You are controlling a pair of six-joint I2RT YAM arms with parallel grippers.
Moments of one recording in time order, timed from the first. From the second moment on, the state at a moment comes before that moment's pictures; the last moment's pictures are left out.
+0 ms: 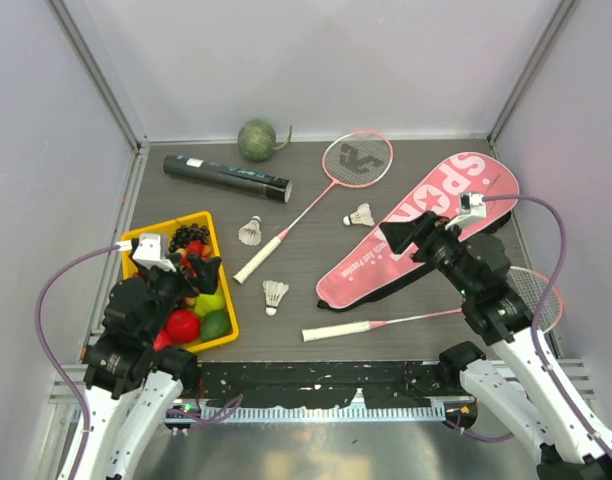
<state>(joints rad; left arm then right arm) -0.32 0.30 0.67 -0.55 -0.06 -0.24 0.39 0.58 0.71 -0.25 -0.07 0.63</state>
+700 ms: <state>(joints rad) -0.35 0.27 0.67 -0.54 -0.08 -0.24 0.58 1.77 1.06 0.42 -0.07 0.75</state>
